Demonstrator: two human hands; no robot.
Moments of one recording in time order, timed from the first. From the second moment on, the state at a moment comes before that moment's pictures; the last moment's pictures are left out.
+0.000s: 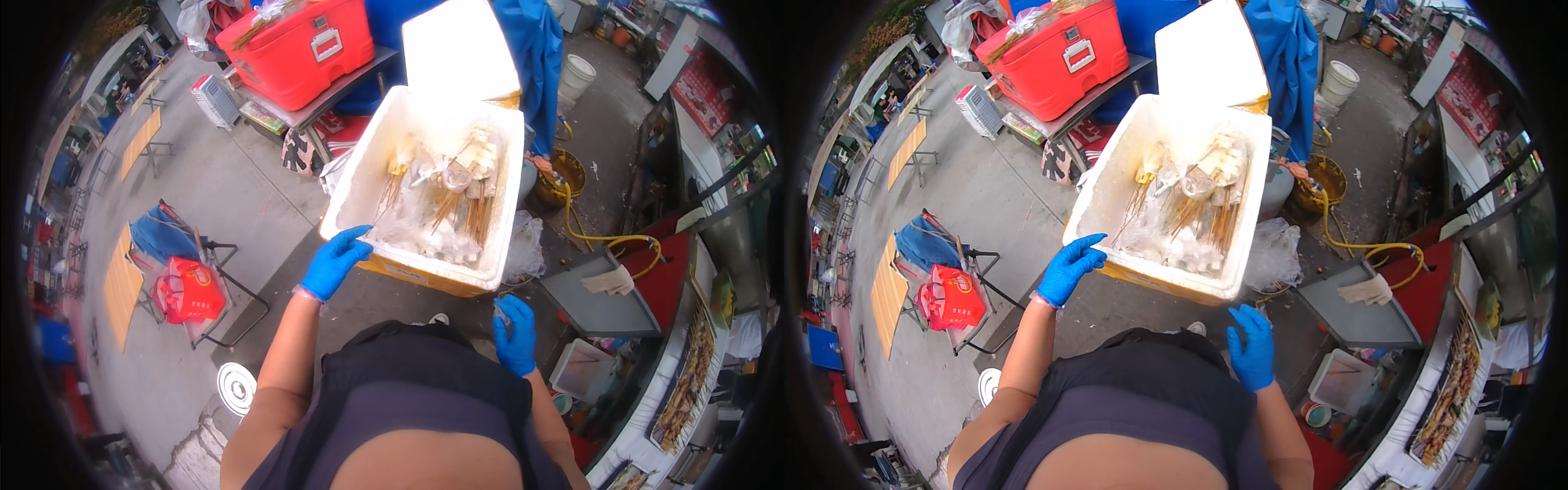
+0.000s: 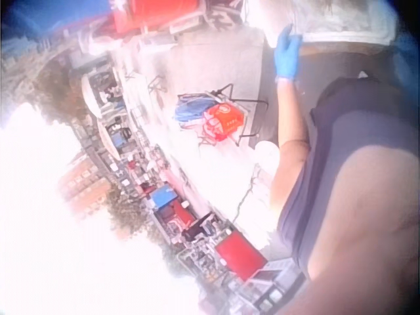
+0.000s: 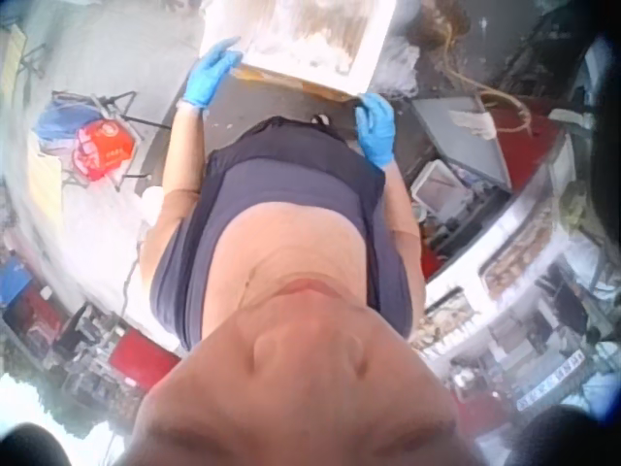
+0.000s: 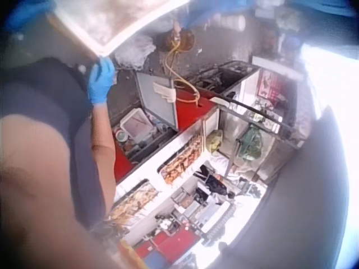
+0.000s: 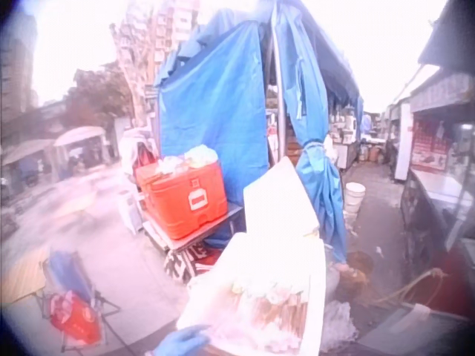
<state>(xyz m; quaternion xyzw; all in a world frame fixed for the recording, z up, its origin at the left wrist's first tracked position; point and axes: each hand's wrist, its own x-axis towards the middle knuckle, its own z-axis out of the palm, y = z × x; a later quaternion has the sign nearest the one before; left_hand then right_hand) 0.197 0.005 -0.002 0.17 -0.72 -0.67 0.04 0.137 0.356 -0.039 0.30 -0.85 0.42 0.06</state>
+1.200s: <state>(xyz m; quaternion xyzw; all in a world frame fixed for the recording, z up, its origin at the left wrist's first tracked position) -0.169 -0.062 0.019 -0.08 -0.70 -0.71 -0.04 -0.037 0.145 -0.056 0.10 -0.97 0.22 0.08</state>
